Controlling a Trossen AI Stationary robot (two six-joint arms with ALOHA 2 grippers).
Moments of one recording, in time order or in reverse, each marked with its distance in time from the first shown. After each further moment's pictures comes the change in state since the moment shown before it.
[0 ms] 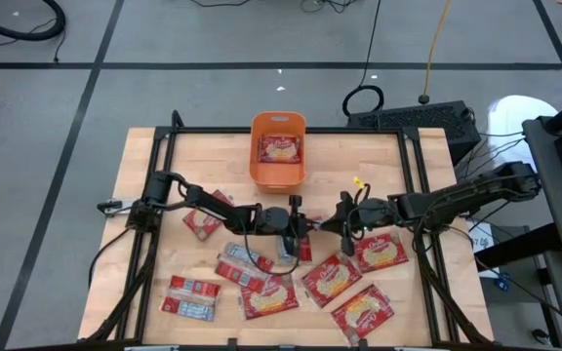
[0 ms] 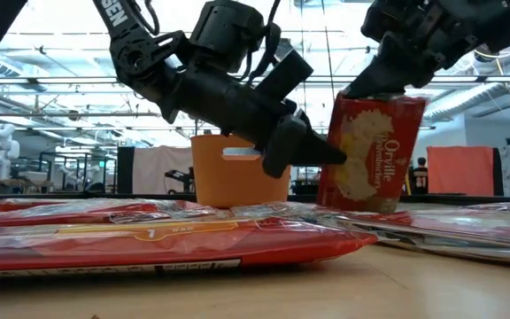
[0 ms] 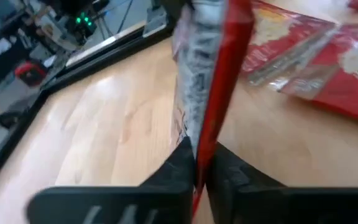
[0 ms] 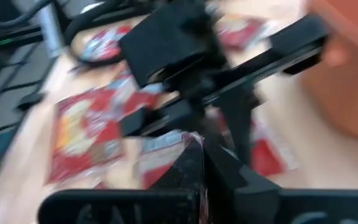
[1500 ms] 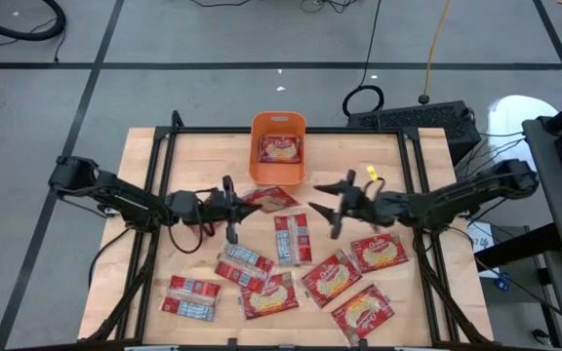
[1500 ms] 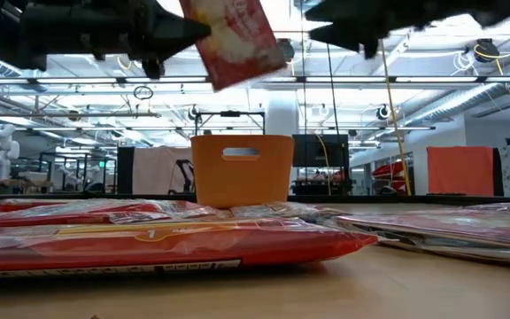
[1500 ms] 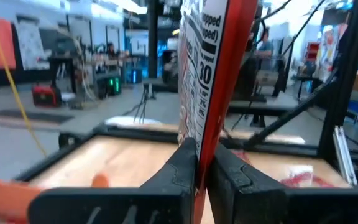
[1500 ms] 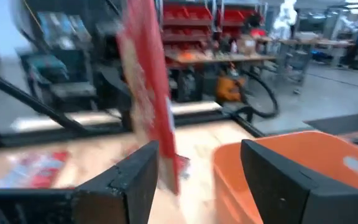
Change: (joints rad) left arm -0.066 -0.776 -0.683 0.394 -0.084 -0.383; right arm 0.037 0.033 0.062 0.408 0.391 -0.285
